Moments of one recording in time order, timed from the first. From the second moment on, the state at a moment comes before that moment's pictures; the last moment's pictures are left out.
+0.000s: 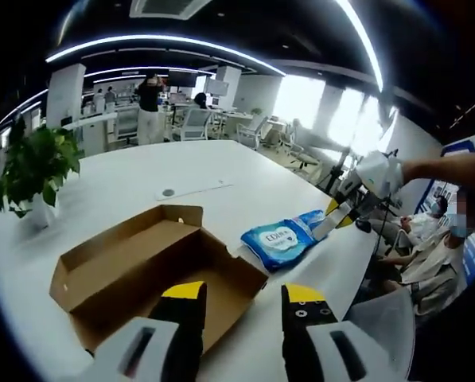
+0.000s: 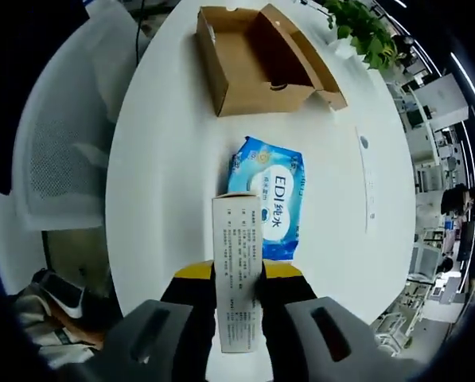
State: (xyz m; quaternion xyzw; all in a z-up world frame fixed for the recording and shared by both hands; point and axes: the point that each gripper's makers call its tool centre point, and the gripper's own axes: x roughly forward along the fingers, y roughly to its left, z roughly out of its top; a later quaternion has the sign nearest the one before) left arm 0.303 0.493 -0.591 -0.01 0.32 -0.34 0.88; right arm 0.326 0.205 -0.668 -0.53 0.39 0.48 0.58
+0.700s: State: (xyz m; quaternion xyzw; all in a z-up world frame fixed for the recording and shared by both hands) left arm 0.308 0.483 -0.601 -0.02 0.33 -0.33 0.89; right arm 0.353 0.174 -0.678 -0.52 0.40 0.48 0.58
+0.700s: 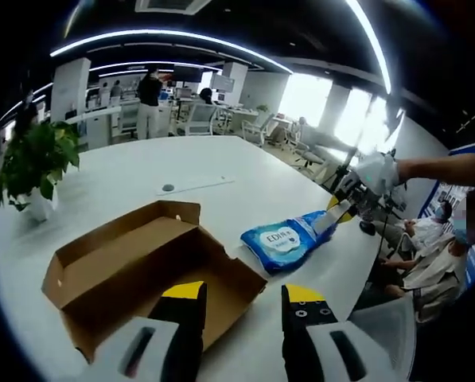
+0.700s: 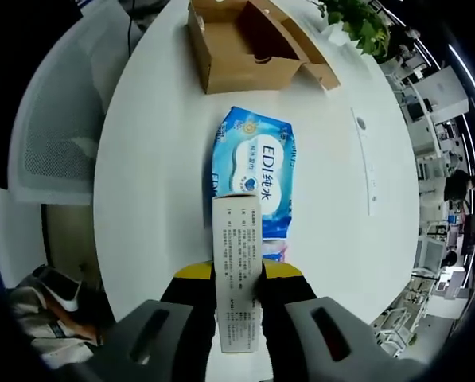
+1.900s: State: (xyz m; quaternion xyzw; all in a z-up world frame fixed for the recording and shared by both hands) left arm 0.311 0.532 -0.602 -0.02 0.35 -0.25 0.90; right arm 0.455 0.134 -0.729 -0.50 0.46 0.45 0.58
